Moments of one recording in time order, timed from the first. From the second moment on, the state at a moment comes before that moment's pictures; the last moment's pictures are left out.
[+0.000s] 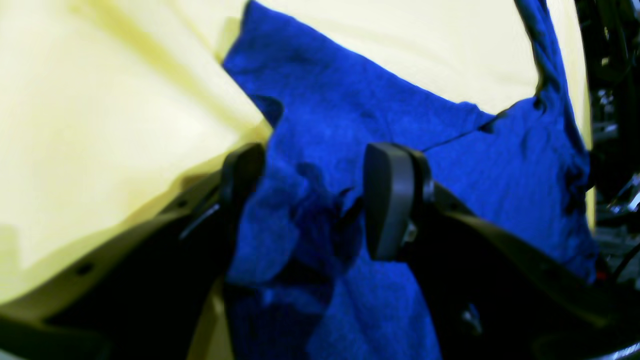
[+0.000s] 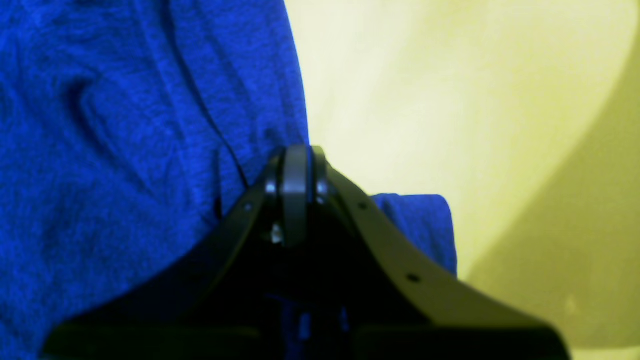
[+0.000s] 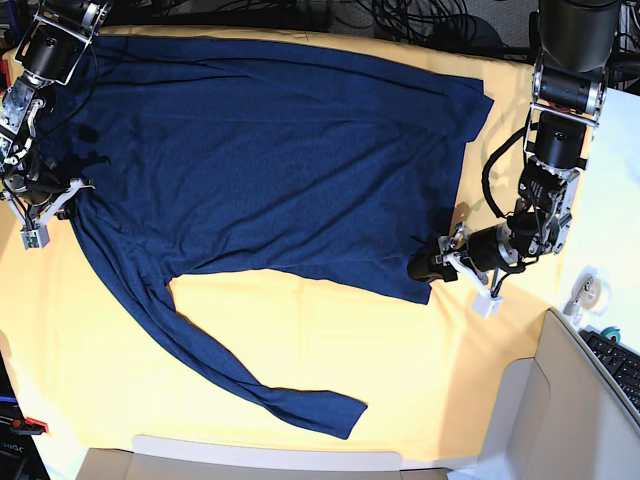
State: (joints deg) left arm -27.5 -24.4 22.6 42.8 -66.1 -25.7 41.8; right arm 5.7 23.4 31.0 71.9 12.0 37.9 -47.3
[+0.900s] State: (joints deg) left arm -23.4 -29.1 20.5 56.7 -63.8 -24.4 45.9; right arm 5.8 23.4 31.0 72.1 11.9 37.9 -47.5
